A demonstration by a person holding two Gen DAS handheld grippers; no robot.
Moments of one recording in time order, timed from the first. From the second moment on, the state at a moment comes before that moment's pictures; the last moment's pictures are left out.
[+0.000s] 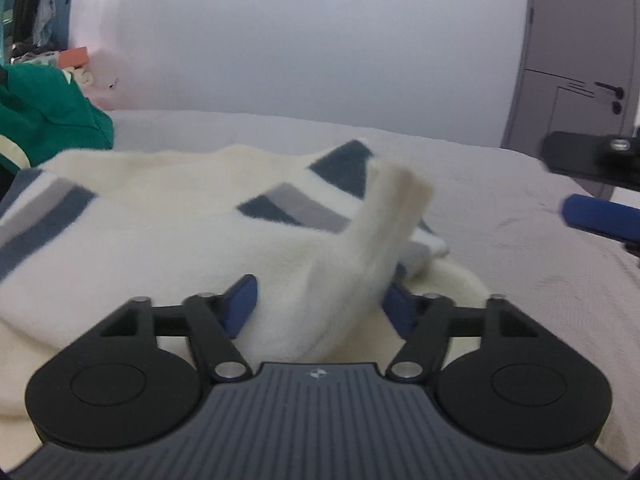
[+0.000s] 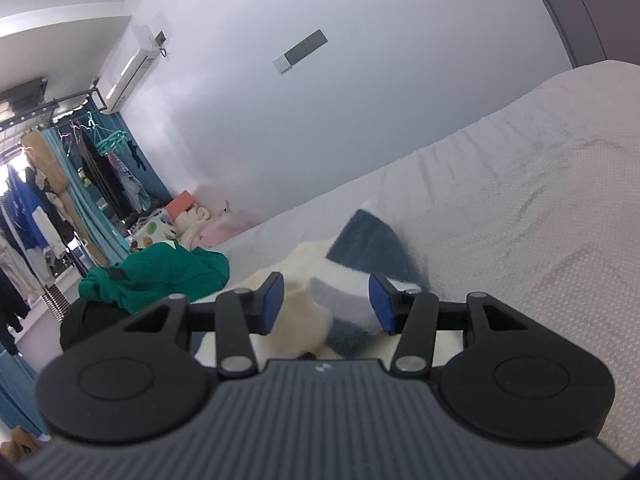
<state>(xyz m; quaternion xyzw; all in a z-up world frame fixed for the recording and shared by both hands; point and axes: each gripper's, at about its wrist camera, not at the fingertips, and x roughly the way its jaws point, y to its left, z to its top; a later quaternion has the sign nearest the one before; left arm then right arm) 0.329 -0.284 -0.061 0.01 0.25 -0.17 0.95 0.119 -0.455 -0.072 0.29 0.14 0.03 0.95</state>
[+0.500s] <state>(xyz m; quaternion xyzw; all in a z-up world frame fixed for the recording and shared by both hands) 0.301 -0.196 -0.022 -0.02 0.25 -0.21 0.95 0.137 -0.413 -0.074 0.23 0.18 0.04 0.95</state>
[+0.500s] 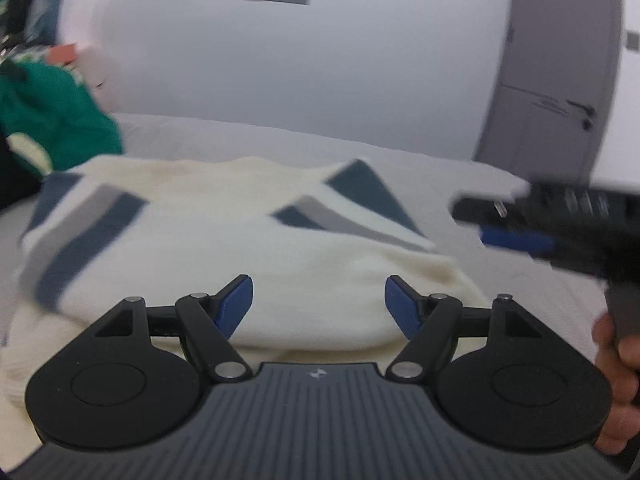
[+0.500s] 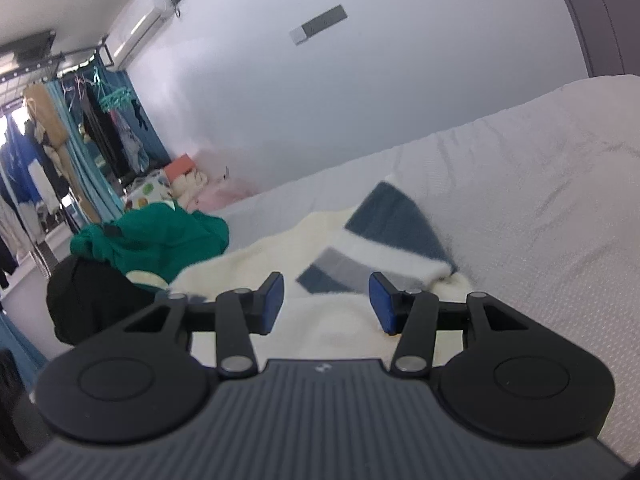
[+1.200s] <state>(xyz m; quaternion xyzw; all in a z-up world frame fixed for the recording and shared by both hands) 0.421 -0.058 -0.050 -0.04 0.28 -0.03 0.96 0.210 -0.340 -0.121 0.08 0.28 0.05 0.96</state>
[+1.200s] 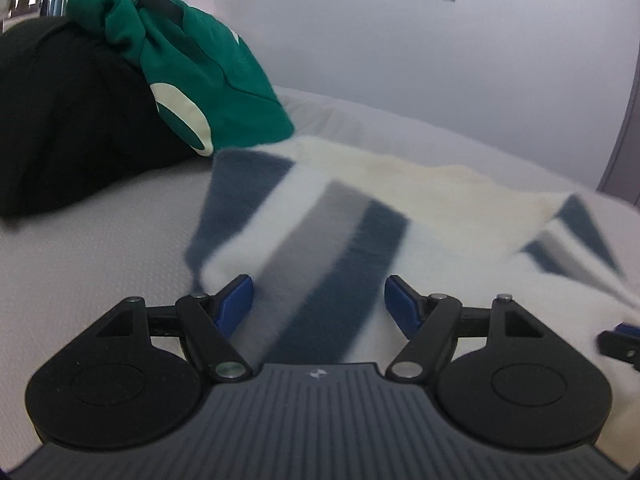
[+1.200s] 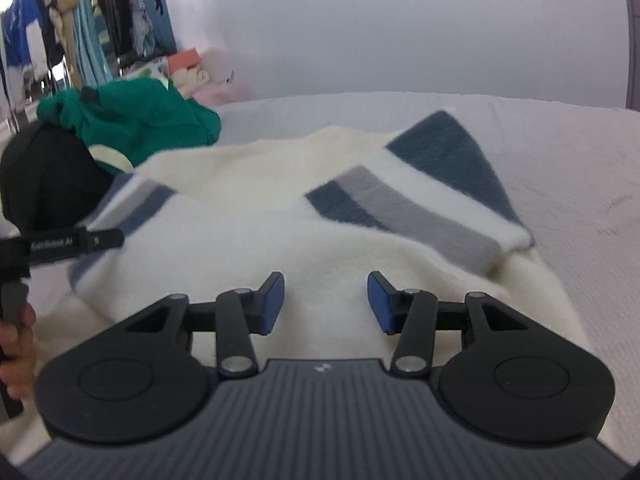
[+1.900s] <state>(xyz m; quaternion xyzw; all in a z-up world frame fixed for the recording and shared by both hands) 0.444 -0.048 -0.063 -0.06 0.31 -0.05 0.95 0.242 -0.338 -0.136 0.05 0.29 0.04 0.96</state>
